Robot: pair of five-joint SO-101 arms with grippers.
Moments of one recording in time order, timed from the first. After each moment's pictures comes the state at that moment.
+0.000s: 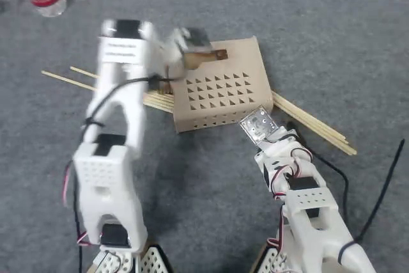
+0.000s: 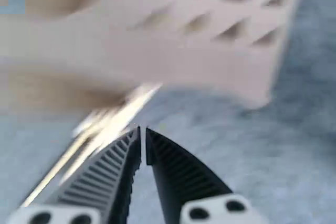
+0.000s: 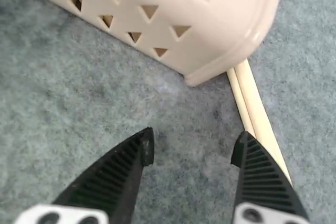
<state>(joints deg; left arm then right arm) -2.6 32.7 -38.5 98.4 -60.4 -11.0 -42.3 85.1 11.8 32.0</state>
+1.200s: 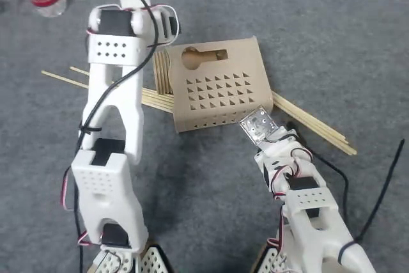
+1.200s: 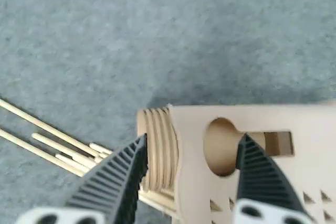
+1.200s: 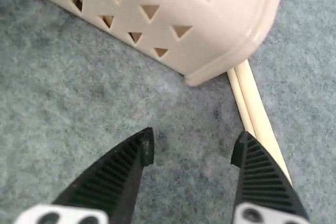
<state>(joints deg) -0.2 28.4 -46.0 88.2 23.4 -11.0 -42.3 85.1 11.8 32.0</state>
